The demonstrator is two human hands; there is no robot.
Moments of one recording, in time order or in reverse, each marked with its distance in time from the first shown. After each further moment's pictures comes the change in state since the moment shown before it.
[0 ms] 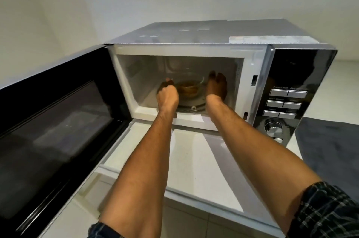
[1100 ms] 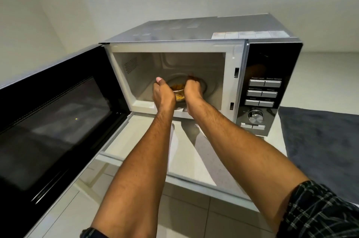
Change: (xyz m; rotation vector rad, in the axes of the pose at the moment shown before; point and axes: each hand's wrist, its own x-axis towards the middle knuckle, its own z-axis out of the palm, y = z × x) left_hand -0.053 0.005 0.005 -0.058 0.183 0.070; right_hand -0.058 -0.009 0.007 0.136 -0.268 0.309
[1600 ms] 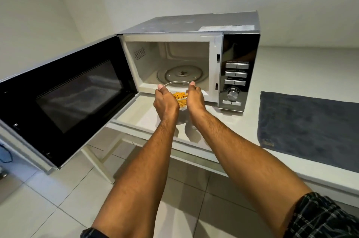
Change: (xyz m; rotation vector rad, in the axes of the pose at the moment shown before) left_hand -0.138 -0.023 -0.049 0.067 0.130 0.041; right_hand -0.117 0.042 -0.072 -0.197 -0.044 -0.081
